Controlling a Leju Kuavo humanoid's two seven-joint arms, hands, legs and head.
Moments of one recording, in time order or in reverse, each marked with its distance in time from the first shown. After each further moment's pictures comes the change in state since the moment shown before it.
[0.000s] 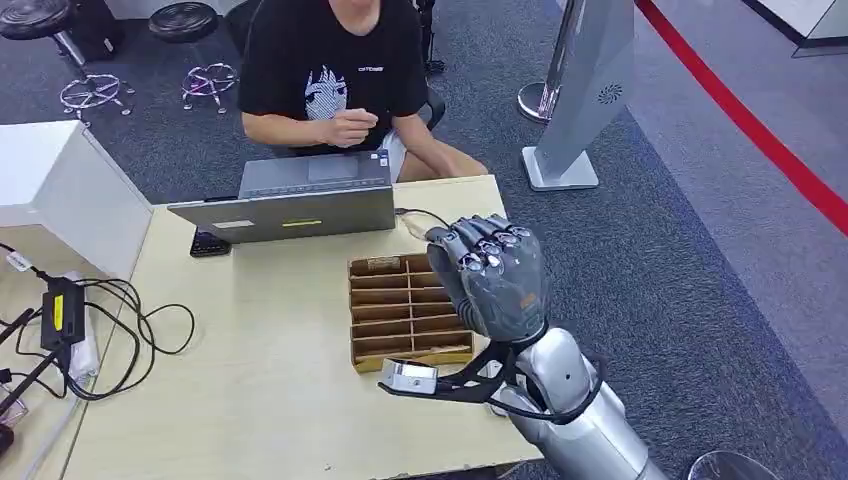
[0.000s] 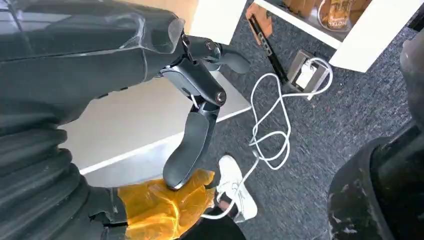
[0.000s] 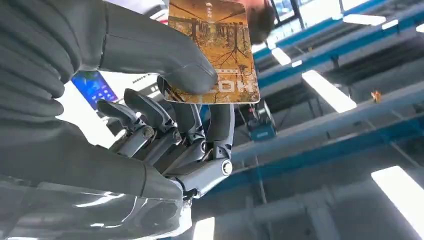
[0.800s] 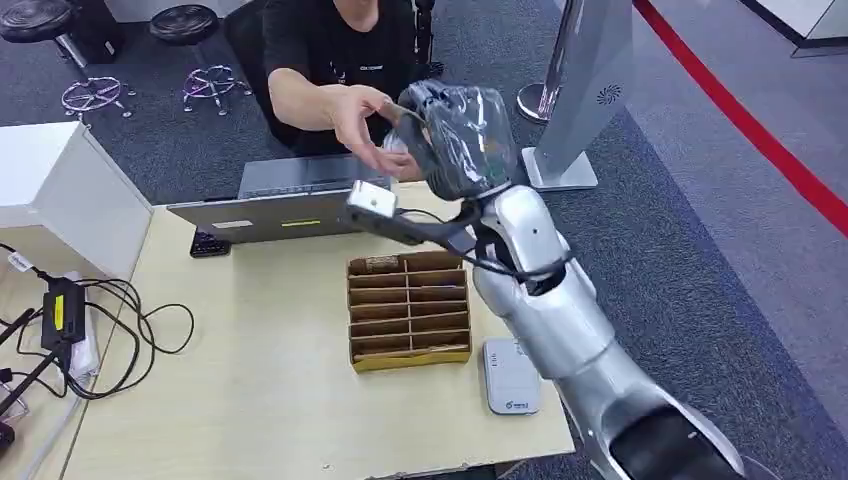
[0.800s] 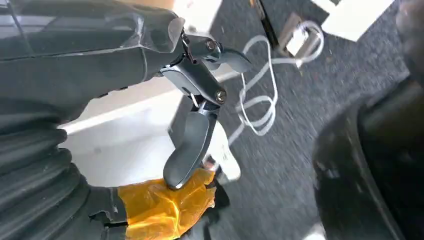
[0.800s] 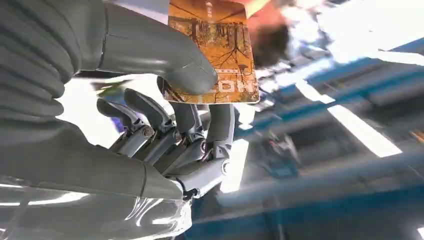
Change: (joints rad) left arm 0.008 0.005 0.091 0.000 0.110 -0.054 -0.003; right arm -0.519 0.153 -0.060 0.410 -0.108 0.335 0.118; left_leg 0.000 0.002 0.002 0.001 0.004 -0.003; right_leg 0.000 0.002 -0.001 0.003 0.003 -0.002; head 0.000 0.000
